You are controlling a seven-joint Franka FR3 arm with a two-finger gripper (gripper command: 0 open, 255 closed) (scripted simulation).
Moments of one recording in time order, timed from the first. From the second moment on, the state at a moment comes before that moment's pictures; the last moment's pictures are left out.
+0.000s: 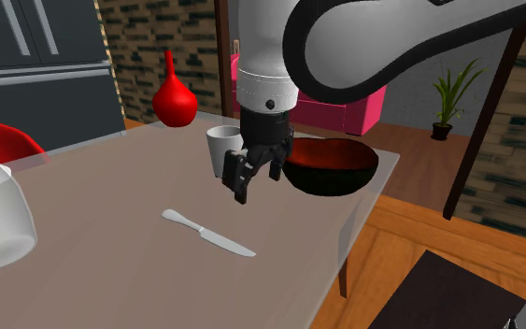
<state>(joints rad) 0.05 -0.23 0.51 -2.13 0.00 2.04 0.42</state>
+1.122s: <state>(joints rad) 0.12 0.22 0.60 -1.87 -0.40 2.14 0.73</state>
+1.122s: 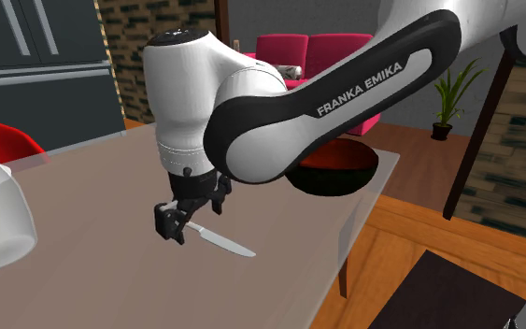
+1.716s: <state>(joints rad) 0.12 0.22 0.61 -1.88 -0.40 2.15 0.74</state>
